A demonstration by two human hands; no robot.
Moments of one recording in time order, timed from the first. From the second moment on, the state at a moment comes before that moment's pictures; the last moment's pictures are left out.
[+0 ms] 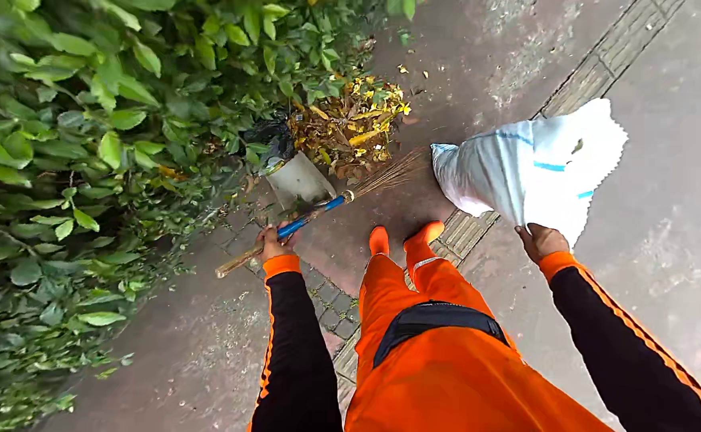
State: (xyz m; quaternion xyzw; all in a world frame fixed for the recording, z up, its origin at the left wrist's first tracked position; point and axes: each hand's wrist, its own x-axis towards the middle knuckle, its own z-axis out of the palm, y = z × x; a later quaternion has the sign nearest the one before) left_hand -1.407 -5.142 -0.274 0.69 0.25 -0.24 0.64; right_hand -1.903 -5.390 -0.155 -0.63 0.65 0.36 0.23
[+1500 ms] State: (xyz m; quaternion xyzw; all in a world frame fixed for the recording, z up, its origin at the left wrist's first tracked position) left_hand -1.860 -5.618 -0.202 0.75 -0.43 -0.48 0.14; right_hand -2.129 -5.509 -0.216 -0.41 0.81 -0.09 0.41
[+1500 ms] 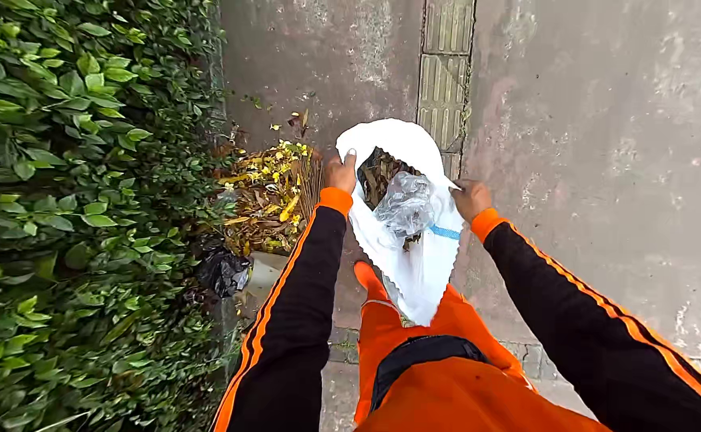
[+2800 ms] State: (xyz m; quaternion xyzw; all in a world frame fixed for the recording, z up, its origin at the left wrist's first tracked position) left_hand -1.804 -5.316 -0.246 0.71 -0.48 -0.48 0.20; right_hand -2.128 -5.286 -0.174 -0.49 0.82 -0.06 0.29
